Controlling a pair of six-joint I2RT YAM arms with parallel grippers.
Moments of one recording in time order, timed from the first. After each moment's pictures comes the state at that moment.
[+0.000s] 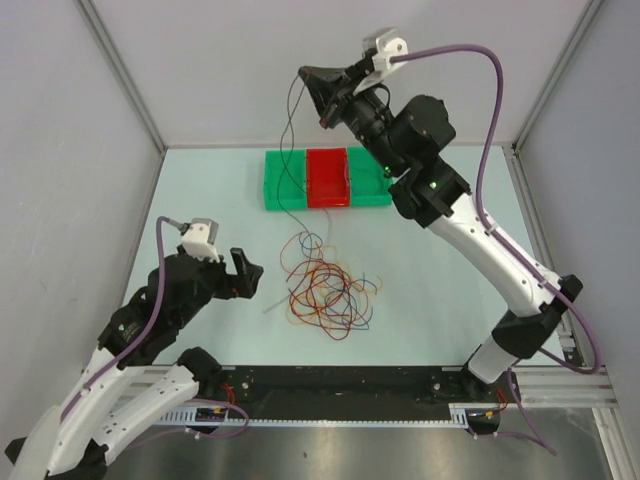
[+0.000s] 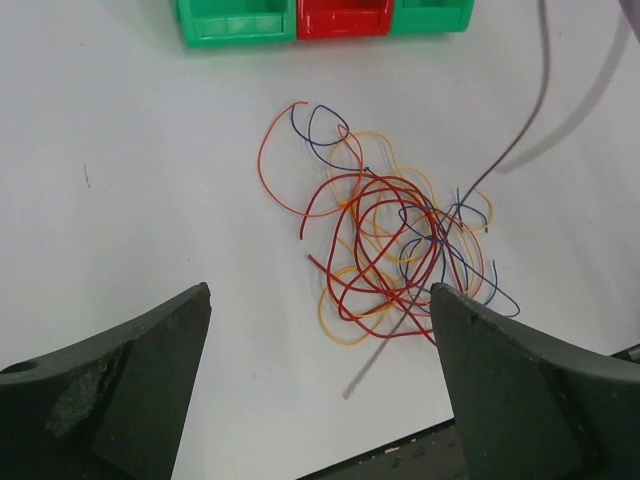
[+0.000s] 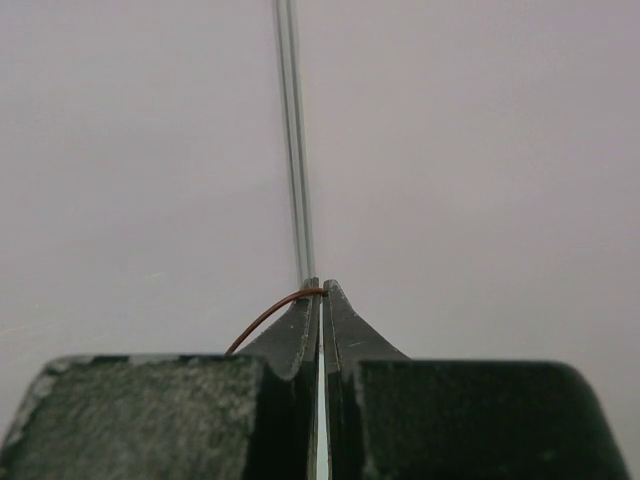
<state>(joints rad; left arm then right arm) -0.64 0.55 0.87 -0.77 -0.23 -0.41 0.83 1.60 1.94 0.14 0.05 0.03</state>
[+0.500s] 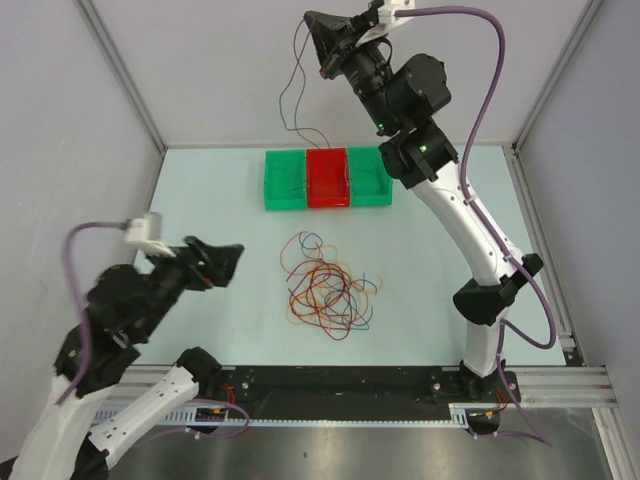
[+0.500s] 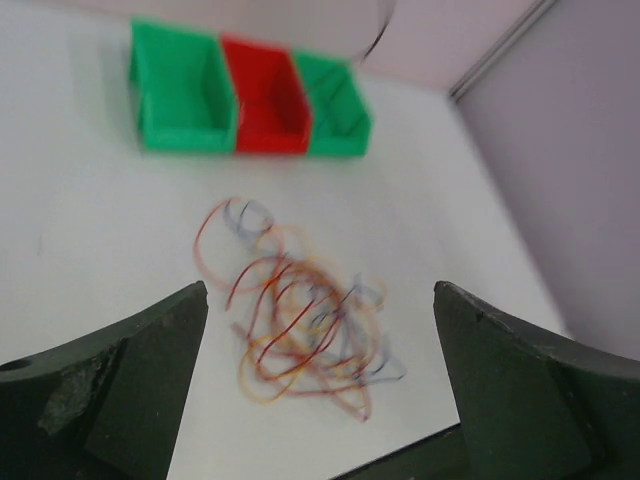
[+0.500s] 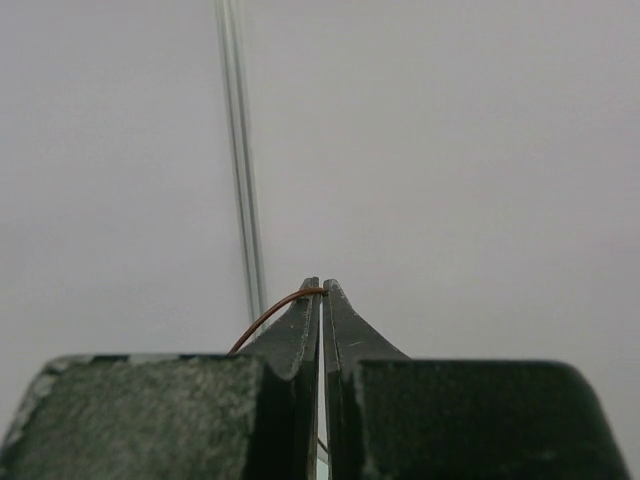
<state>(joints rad) -0.63 0.48 1.00 -0.77 -0.24 -0.51 0.74 1.89 2.42 0.07 0.02 0.02</state>
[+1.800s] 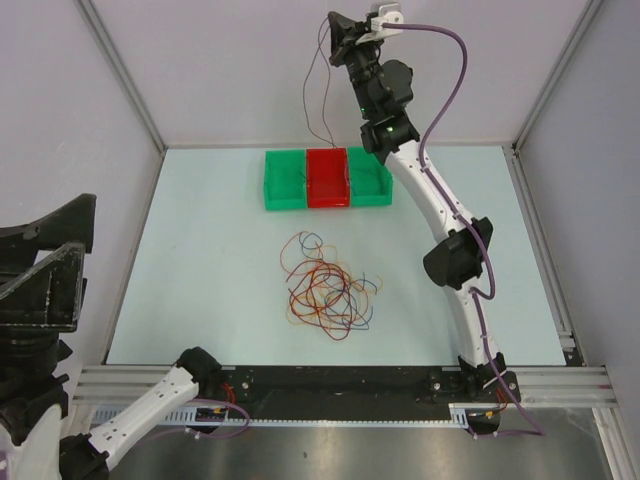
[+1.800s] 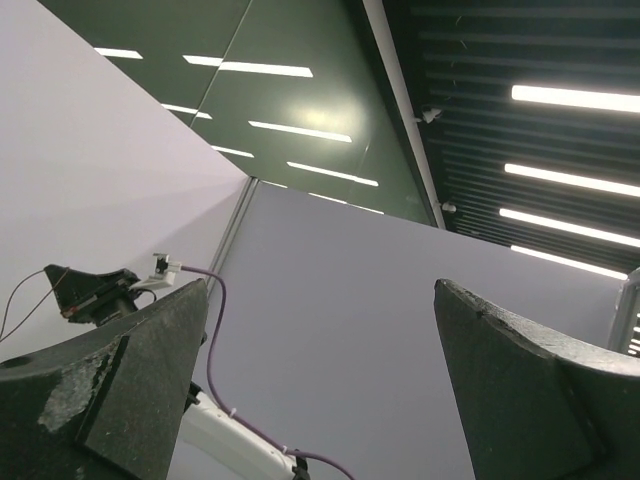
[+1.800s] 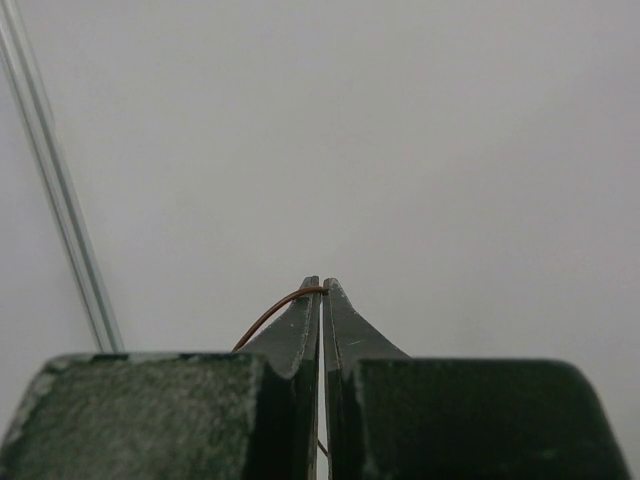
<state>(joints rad) -0.63 0.47 1.41 -0.03 0.01 -0.66 0.55 2.26 2.55 0.37 0.11 0.07</state>
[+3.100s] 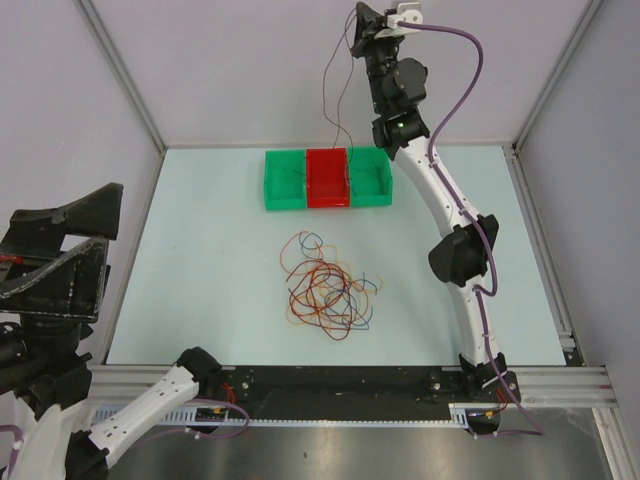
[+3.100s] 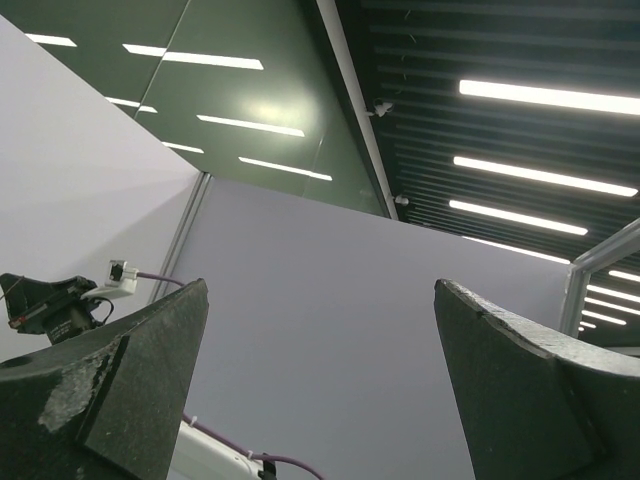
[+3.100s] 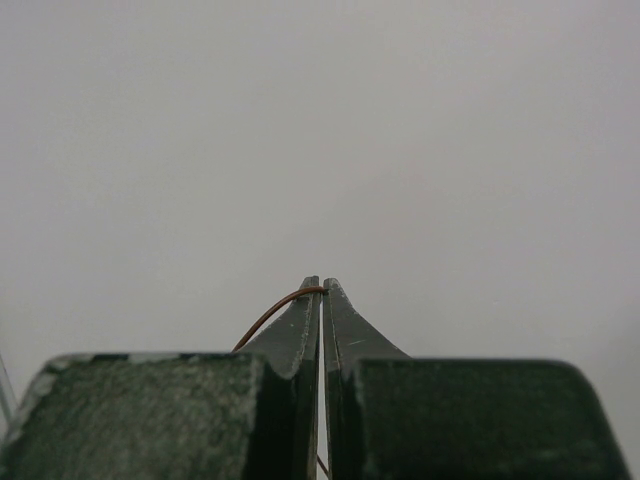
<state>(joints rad) -0.63 0.51 1.32 0.16 0.09 -0.73 0.48 2.27 2.53 0.44 0.19 -0.01</state>
